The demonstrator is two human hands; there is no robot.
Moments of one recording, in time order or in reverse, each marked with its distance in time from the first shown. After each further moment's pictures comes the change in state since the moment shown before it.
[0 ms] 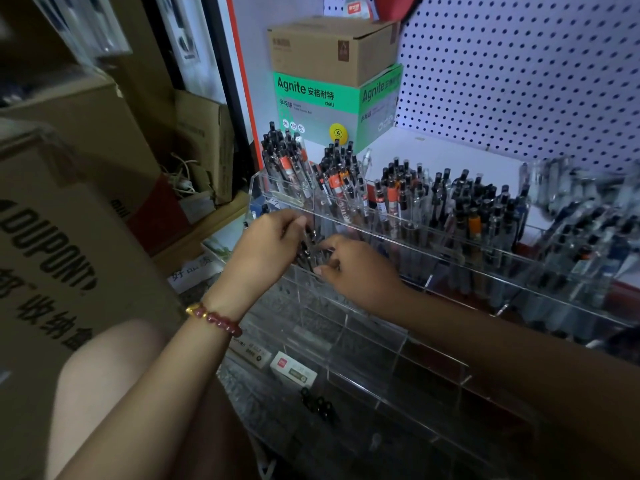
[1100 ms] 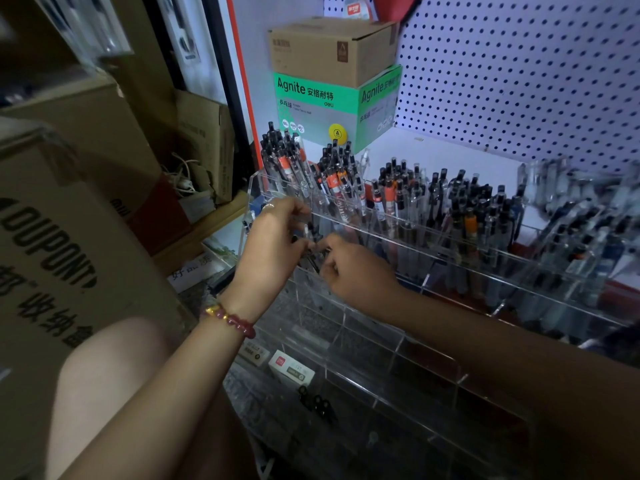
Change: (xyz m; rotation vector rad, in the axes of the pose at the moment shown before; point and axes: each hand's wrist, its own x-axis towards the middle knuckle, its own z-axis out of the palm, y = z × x) left_hand 0.001 -0.001 0.016 -0.024 0.155 0.093; right_hand -0.002 0.003 0.003 -0.087 -0.021 -0.031
